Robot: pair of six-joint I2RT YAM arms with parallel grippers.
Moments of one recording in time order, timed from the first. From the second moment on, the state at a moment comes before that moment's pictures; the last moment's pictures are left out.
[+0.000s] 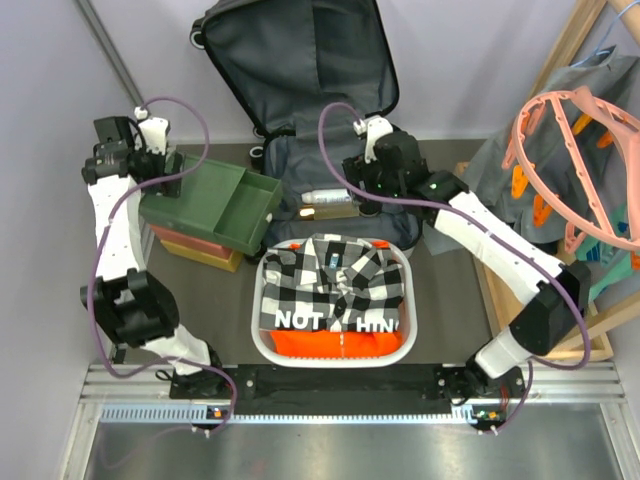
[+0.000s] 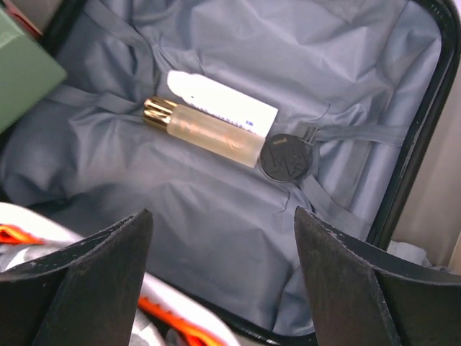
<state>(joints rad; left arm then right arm) 0.30 1.58 1.69 -0.90 0.15 0.42 0.67 1.54 1.53 -0.53 0.16 0.09</state>
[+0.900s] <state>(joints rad) 0.24 1.87 2.09 -0.94 0.41 0.28 0.54 2.17 1.88 -0.71 0.01 0.06</state>
